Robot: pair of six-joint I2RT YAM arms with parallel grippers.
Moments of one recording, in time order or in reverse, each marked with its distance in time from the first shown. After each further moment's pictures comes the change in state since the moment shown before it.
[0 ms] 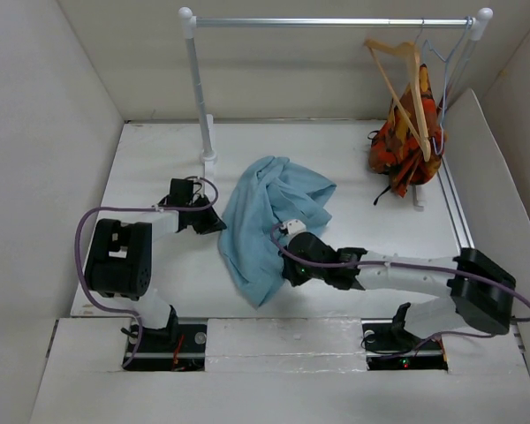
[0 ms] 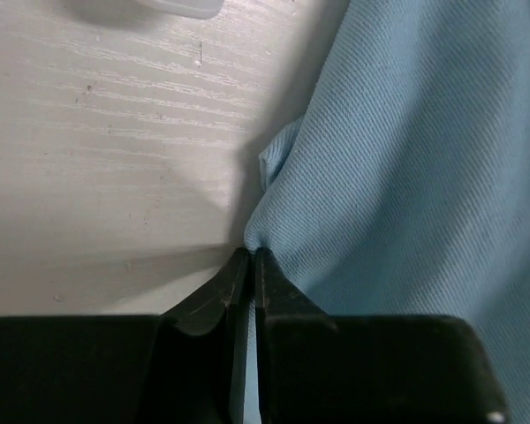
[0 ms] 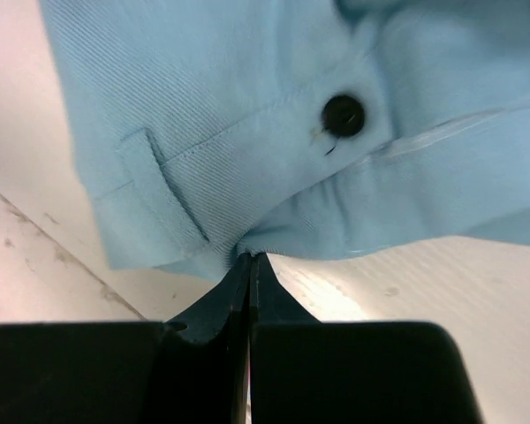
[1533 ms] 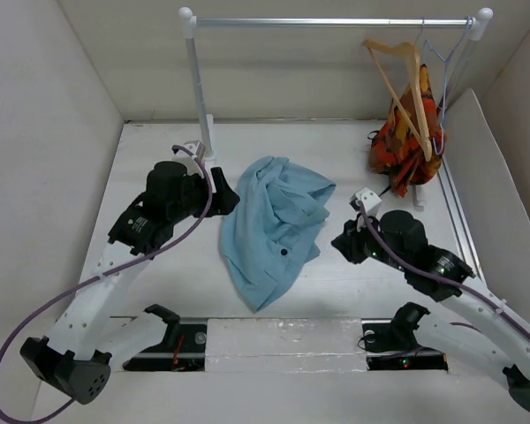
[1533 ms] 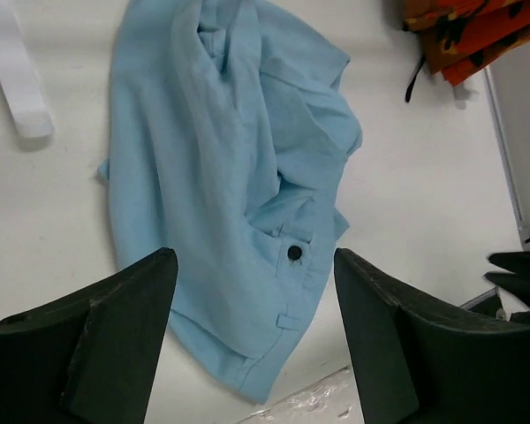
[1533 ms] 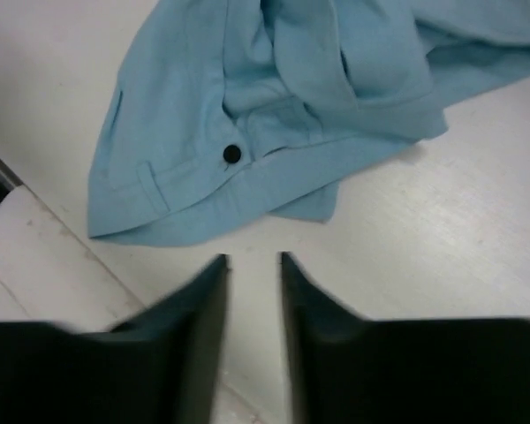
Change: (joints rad) left arm -0.313 -0.655 0.357 -0.524 -0.284 0.137; right arm -0.340 -0.668 0.069 -0.414 -0.166 -0.368
